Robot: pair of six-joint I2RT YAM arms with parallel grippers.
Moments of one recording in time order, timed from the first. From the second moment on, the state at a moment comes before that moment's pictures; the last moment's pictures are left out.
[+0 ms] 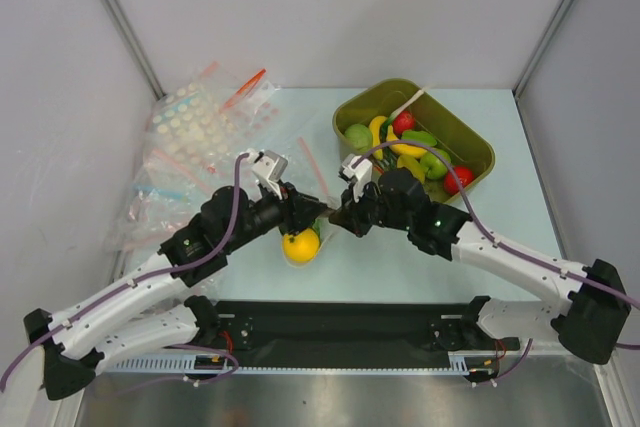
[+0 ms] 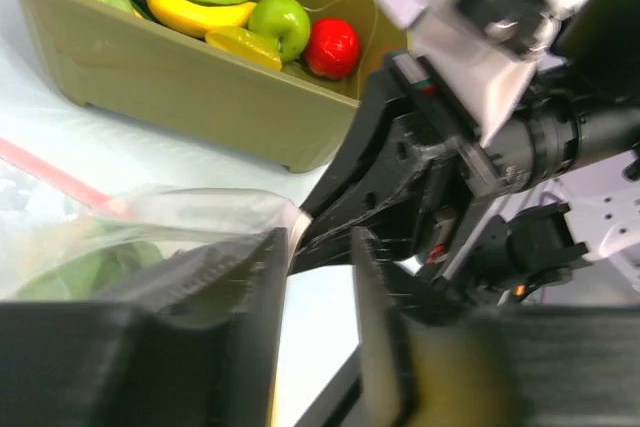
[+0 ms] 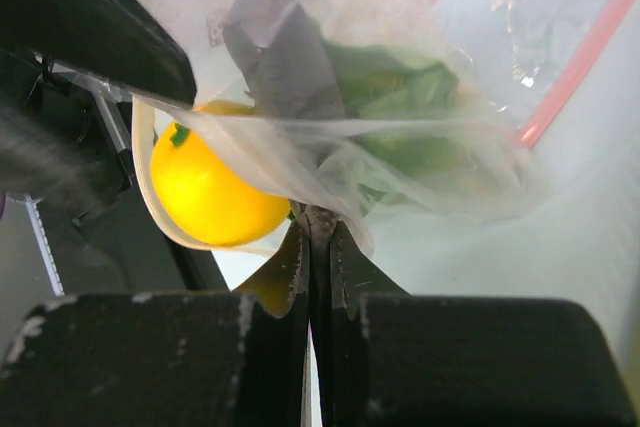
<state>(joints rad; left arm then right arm) -0.90 0.83 0.79 -0.12 0.01 -0.43 0.89 1.16 0.88 -0.12 -0.22 0.11</state>
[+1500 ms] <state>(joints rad) -1.06 1.05 0.96 -0.50 -0.68 -0.25 0.72 1.23 0.88 -0.02 -0.38 0.29</state>
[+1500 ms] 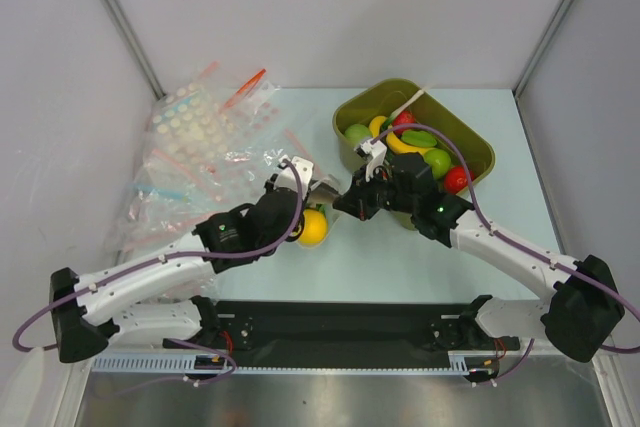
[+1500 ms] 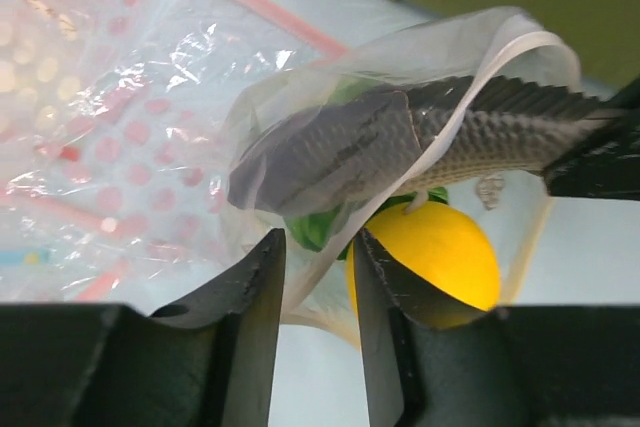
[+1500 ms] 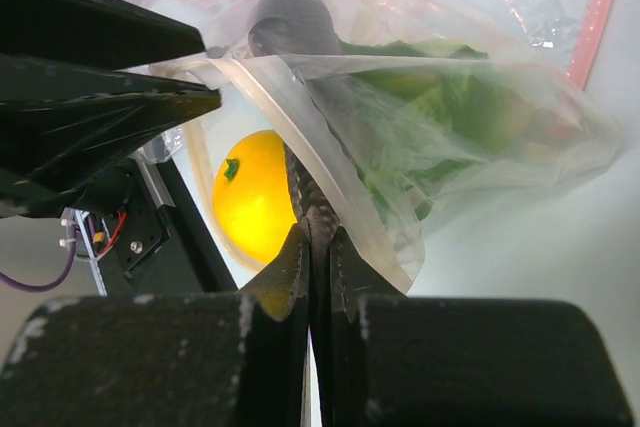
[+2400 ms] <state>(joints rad) -1.19 1.38 1.37 -0.95 -0.94 -0.42 0.73 1.23 0.92 -0.05 -0.53 0.45</state>
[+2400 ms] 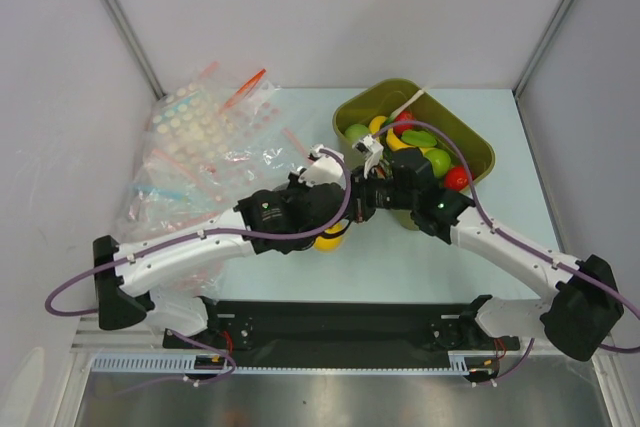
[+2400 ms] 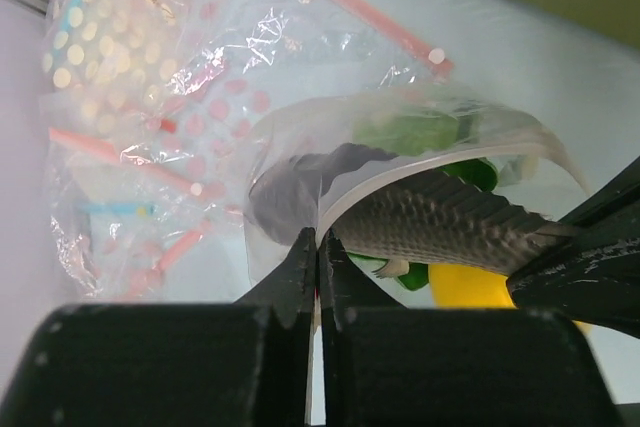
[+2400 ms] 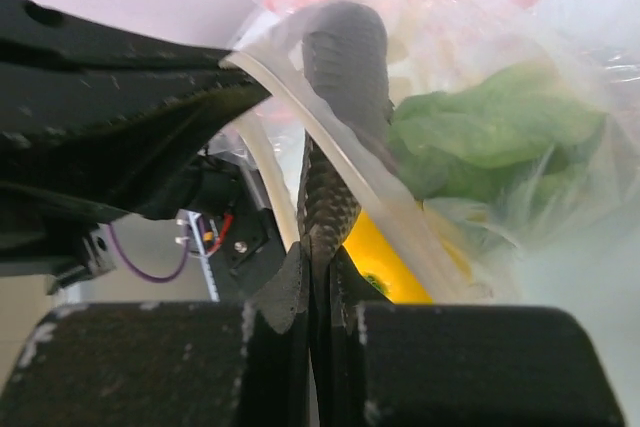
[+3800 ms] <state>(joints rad) -1.12 0.91 0.99 -0.50 -0.45 -0.29 0.96 1.49 0.94 0.17 -0.34 0.57</state>
